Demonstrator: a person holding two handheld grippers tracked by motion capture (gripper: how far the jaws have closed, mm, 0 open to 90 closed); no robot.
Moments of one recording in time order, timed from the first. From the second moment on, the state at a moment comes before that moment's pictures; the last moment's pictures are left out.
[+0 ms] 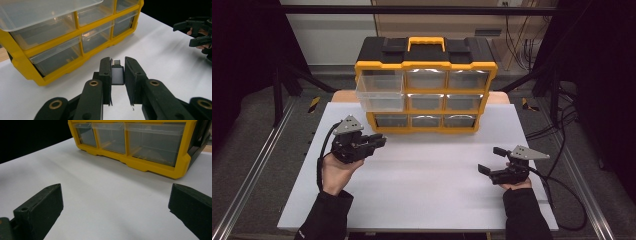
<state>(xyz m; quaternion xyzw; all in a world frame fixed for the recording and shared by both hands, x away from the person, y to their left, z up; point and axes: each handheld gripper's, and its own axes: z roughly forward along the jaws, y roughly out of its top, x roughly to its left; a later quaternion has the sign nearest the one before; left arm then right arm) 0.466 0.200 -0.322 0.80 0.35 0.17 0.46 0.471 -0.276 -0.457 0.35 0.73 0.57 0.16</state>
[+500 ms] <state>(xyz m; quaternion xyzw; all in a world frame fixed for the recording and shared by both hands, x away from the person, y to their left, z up) 0.464 0.205 -0.309 0.80 0.34 0.18 0.46 0.471 -0.276 -0.457 0.35 0.73 0.57 0.16</state>
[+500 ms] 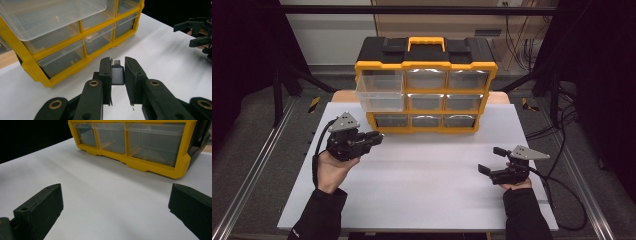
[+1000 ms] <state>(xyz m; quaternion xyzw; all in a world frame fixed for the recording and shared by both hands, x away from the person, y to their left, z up) 0.461 0.208 -0.288 0.80 0.33 0.19 0.46 0.471 -0.276 -0.457 0.35 0.73 0.57 0.15</state>
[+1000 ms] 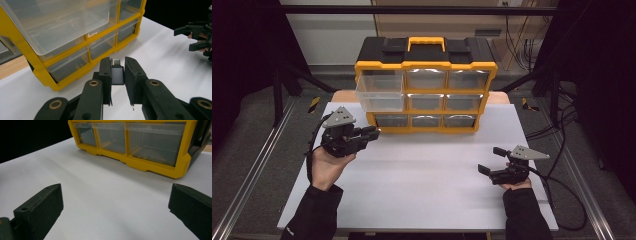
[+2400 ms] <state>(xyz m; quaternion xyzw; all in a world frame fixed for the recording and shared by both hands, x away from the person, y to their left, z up) 0.462 0.211 -0.246 0.80 0.32 0.22 0.46 0.471 -0.276 -0.457 0.35 0.73 0.57 0.15</state>
